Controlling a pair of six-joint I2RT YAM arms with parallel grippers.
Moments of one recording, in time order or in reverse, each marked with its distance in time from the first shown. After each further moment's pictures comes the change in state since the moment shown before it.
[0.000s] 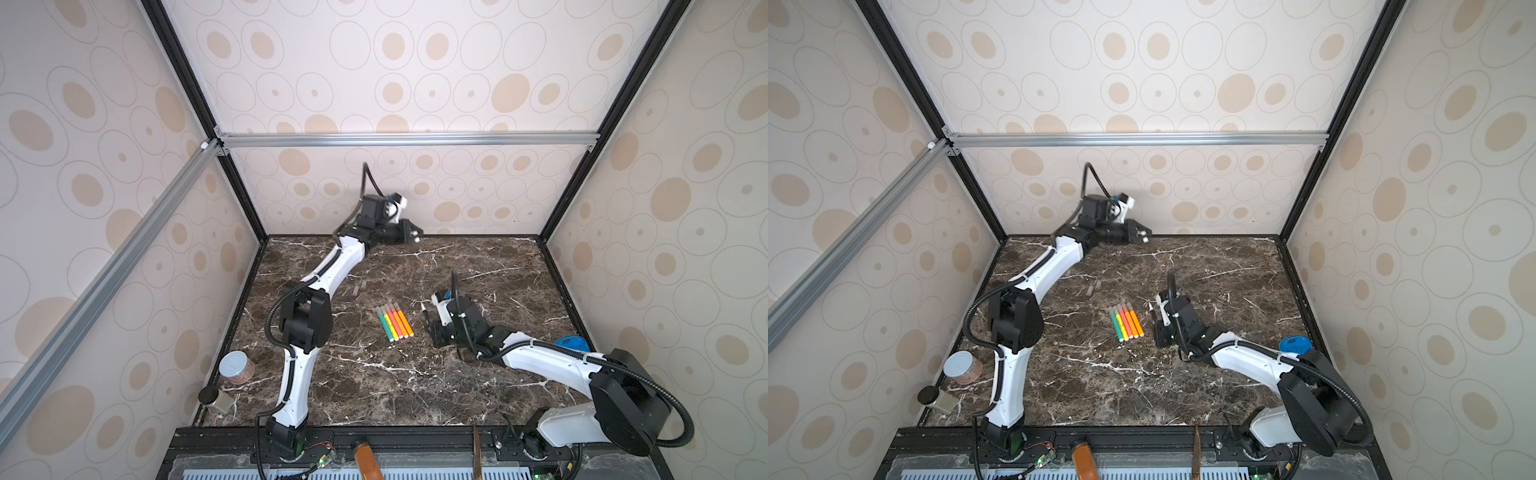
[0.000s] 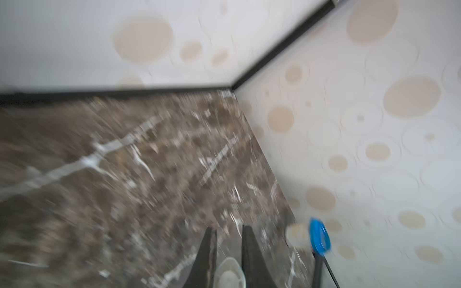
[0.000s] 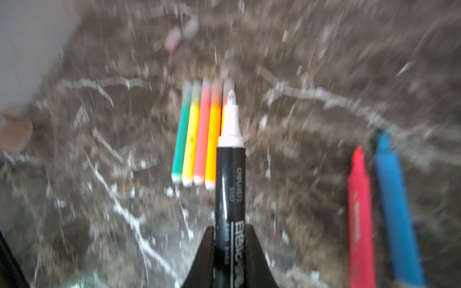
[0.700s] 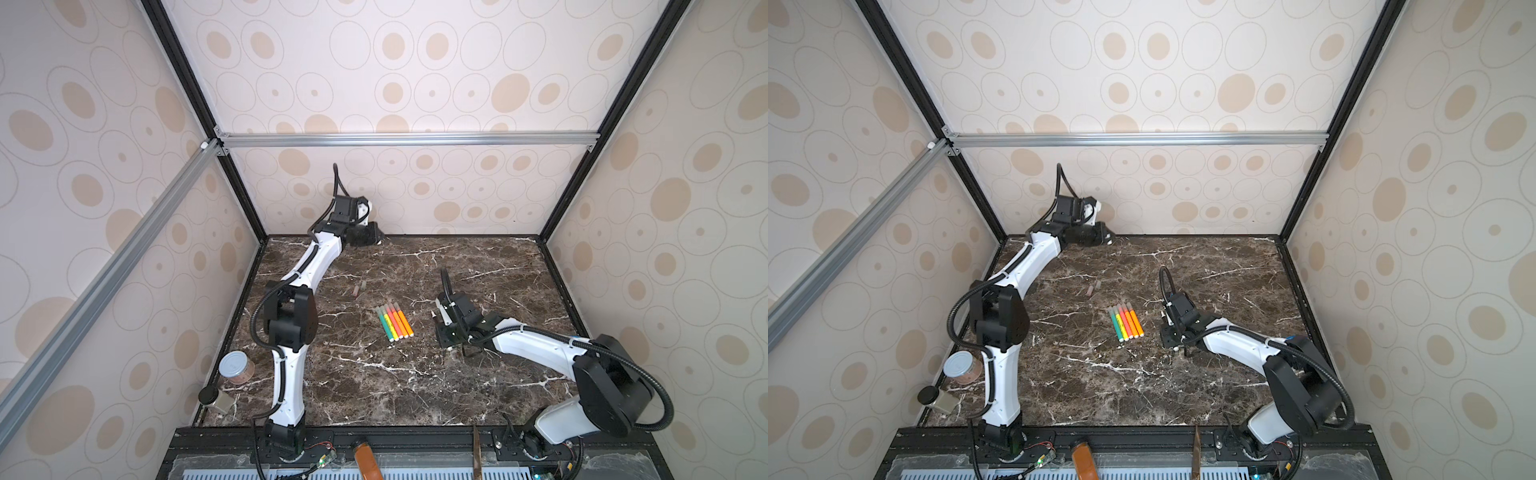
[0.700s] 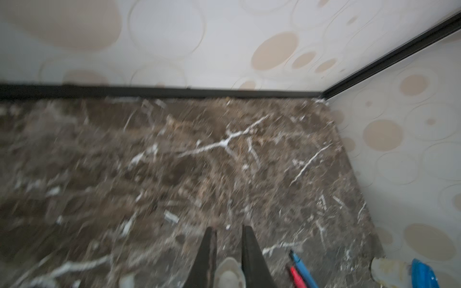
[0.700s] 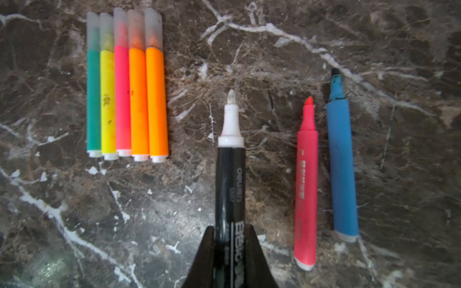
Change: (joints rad) left arm 0.095 -0.190 -0.373 -0.183 -0.207 0.183; right arm -0.079 0.154 0.195 -0.241 0.102 -0.050
